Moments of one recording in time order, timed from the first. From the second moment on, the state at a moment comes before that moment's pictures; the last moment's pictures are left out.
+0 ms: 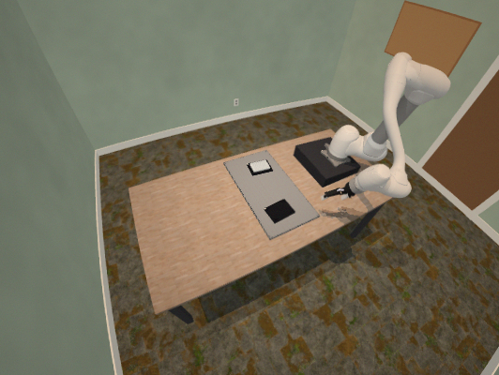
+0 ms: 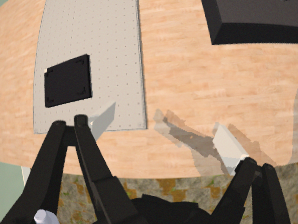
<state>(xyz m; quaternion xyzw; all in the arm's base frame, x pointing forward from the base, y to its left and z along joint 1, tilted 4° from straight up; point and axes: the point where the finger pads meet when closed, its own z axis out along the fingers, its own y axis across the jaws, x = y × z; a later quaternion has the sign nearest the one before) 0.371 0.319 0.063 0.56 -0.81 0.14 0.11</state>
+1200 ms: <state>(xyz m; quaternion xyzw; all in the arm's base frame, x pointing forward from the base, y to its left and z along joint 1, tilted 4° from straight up) 0.411 0.283 0.054 0.64 -0.75 0.10 0.13</state>
